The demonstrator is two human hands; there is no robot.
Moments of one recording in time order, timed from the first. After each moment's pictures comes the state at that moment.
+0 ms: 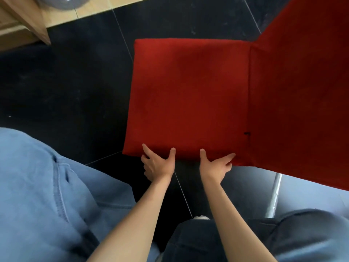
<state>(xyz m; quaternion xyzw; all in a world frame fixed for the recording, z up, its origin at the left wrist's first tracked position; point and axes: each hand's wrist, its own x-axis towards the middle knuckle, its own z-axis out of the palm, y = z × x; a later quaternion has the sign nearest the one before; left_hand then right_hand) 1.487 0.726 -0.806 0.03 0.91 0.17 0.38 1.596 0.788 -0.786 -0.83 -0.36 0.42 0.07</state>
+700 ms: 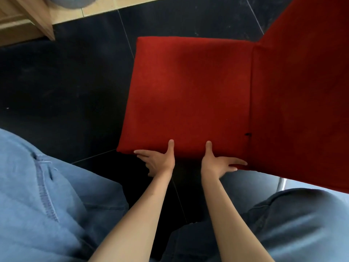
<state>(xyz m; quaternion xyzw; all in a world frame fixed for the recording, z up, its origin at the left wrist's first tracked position) 1.503 0.749 -0.837 -0.09 0.88 0.25 0.39 1.599 0.812 -0.819 -0.84 -0.25 0.44 0.19</state>
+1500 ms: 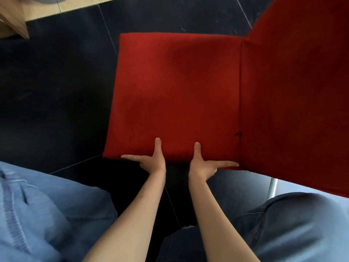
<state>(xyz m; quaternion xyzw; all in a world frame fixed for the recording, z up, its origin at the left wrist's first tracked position) 1.514 0.766 -0.855 -0.25 0.76 0.51 0.32 1.594 0.805 -0.833 -0.81 -0.19 0.46 0.30</state>
